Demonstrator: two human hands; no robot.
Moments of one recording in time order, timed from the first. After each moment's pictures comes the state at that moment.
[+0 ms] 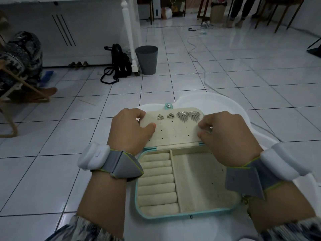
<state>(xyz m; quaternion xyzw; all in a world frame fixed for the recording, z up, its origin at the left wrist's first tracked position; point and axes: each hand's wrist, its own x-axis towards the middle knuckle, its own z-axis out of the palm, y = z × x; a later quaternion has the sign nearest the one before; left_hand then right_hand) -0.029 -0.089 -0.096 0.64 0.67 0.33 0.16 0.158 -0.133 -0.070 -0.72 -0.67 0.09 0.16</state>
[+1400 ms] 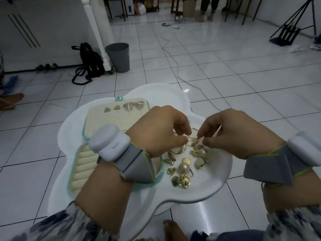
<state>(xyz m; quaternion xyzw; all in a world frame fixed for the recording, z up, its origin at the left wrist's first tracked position) 0.114 -0.152 -0.059 0.86 0.42 0.13 0.25 0.292 -0.198 -0.065 -0.70 -0.66 0.23 0.15</state>
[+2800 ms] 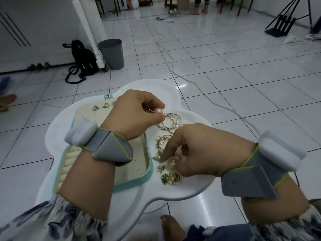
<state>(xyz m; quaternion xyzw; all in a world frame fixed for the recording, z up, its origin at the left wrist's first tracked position) 0.107 -0.126 -0.070 0.75 0.51 0.28 0.32 0.255 -0.211 -0.061 -0.57 -0.76 0.28 0.09</state>
